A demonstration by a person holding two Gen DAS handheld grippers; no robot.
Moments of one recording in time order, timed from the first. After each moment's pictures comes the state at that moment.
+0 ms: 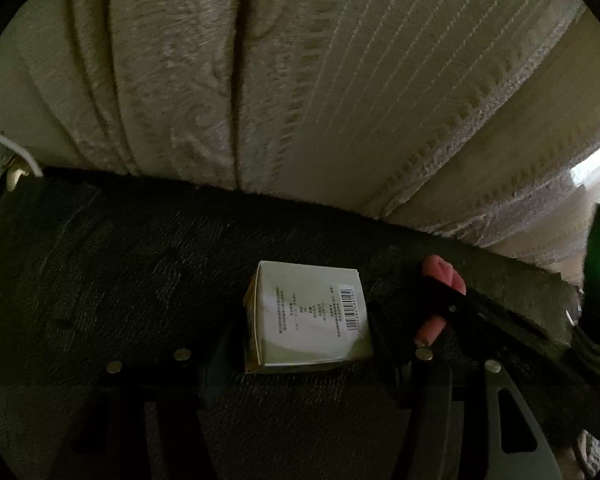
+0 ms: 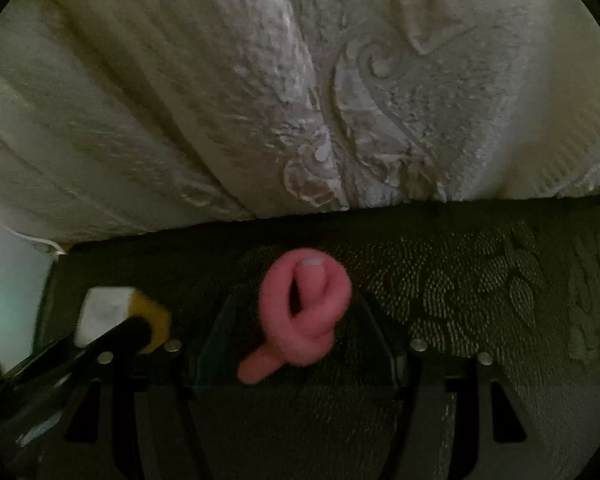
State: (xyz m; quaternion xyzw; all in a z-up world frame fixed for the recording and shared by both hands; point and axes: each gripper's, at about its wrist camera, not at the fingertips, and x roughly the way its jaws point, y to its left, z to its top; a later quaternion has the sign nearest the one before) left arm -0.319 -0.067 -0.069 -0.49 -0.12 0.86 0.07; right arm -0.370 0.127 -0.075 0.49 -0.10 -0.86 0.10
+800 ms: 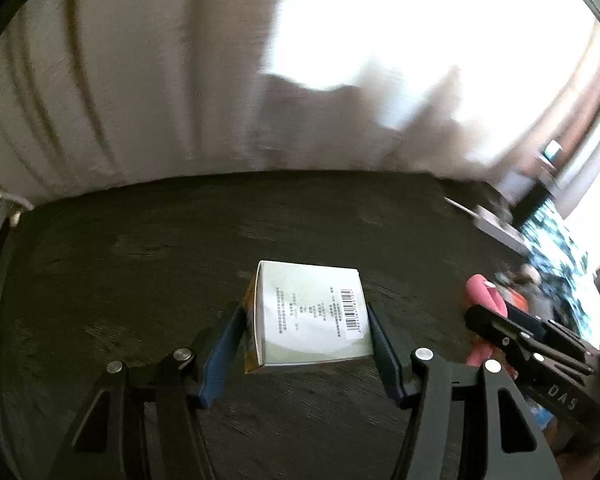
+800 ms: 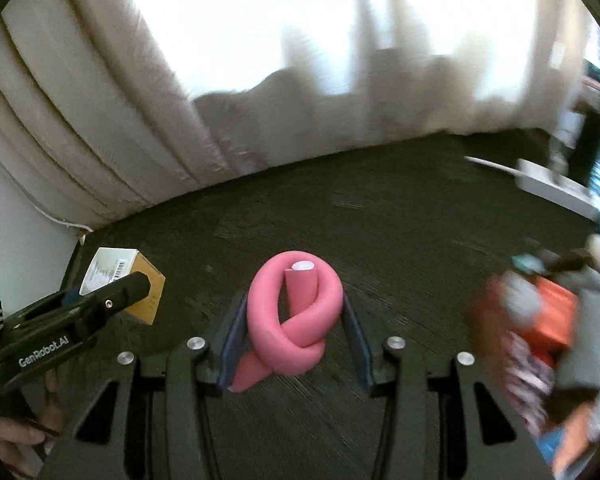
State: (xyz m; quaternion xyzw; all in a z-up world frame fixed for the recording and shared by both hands) left arm -0.152 0.062 0.047 -0.46 -0.02 0.86 0.20; right arm -0.118 0.255 0.042 0.43 -0.13 -0.89 0.01
